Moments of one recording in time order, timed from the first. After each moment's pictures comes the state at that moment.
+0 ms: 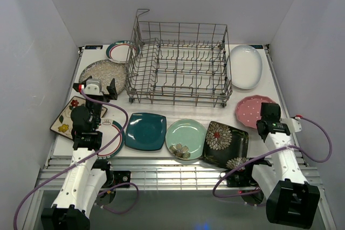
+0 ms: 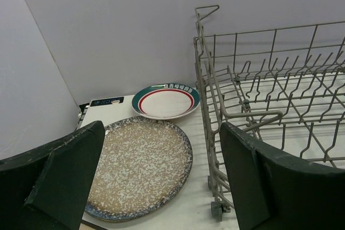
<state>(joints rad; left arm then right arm) -0.03 0.67 0.45 0.47 0.04 0.12 -0.11 0.86 0.50 -0.65 0.47 1.21</state>
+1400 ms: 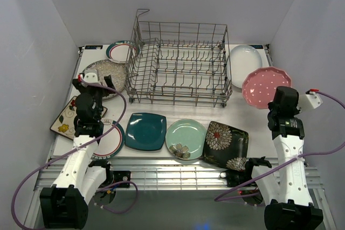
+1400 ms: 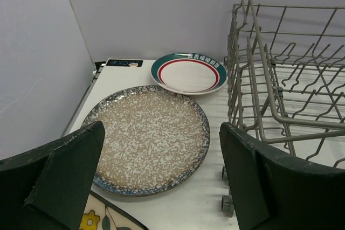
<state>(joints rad) -0.03 0.85 0.52 0.45 -0.12 0.07 -0.11 0.77 0.81 -0.64 0.54 0.83</state>
